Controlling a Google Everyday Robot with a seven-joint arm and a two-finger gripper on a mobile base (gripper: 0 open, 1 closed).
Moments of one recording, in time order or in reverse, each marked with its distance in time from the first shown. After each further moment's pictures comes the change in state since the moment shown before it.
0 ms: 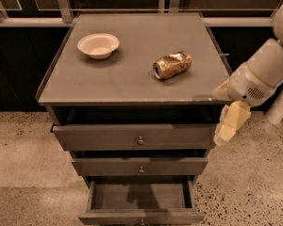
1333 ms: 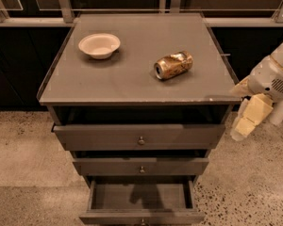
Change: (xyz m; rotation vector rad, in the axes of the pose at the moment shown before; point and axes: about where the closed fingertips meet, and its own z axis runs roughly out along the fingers) arm 0.021 0.008 -0.032 -0.037 -0.020 0.120
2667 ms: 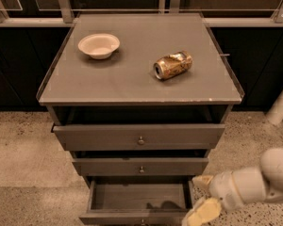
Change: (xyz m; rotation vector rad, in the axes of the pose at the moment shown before) arm 0.073 0.089 0.242 -0.200 -0.378 0.240
